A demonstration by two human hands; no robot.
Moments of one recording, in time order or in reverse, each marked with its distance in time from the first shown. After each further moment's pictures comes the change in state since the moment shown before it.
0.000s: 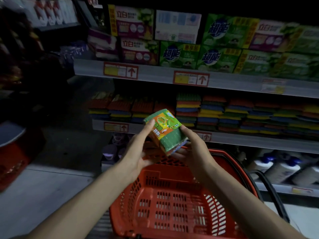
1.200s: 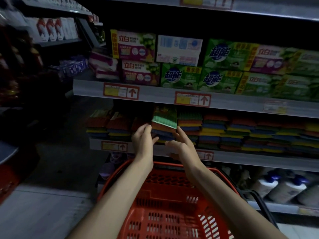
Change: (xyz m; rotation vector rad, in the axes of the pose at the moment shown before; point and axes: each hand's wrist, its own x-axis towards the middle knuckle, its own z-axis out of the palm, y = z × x) left_hand 0.097 0.030 0.032 -0.238 0.312 0.299; right_hand 0.047 -0.024 0.036 -0.301 -0.081 -0.183
